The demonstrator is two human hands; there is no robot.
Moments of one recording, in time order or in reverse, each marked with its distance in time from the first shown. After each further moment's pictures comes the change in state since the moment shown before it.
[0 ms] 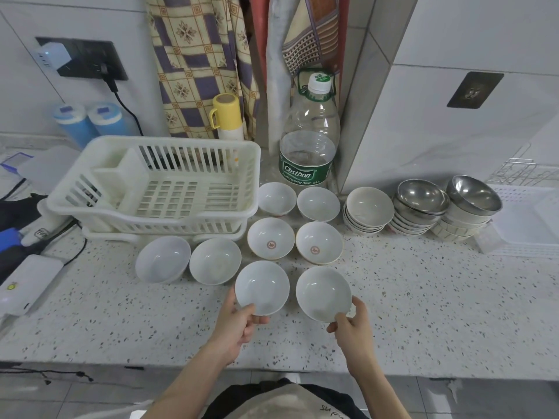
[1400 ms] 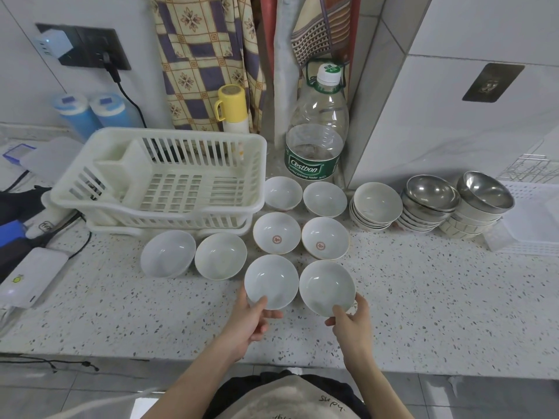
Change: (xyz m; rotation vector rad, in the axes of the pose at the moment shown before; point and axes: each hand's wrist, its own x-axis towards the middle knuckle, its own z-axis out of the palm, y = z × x) left_hand 0.008 -0.007 0.004 0.027 -0.060 -0.053; right_hand -0.002 -0.005 0.019 0.041 0.084 0.034
